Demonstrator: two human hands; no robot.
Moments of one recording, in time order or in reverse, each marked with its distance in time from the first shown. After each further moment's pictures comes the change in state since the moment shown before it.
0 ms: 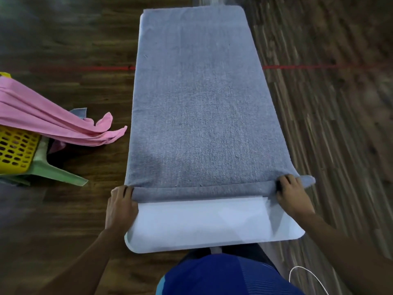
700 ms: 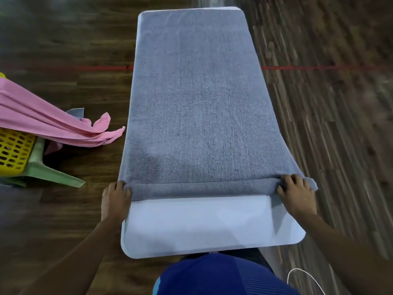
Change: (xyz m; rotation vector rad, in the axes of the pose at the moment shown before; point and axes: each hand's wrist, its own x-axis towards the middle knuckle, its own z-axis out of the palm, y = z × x) left_hand 0.037 0.000 -0.003 -0.126 -0.015 -0.226; right_hand 0.010 0.002 -0.008 -0.093 0.015 0.168
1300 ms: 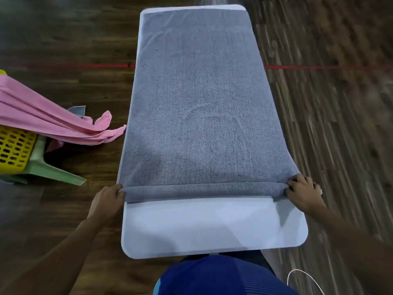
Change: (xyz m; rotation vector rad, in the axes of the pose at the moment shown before) left_hand 0.018 -0.030 -0.018 -0.001 -0.177 0.091; right_hand 0.027 0.021 -0.010 -0.060 -0.296 -0.017
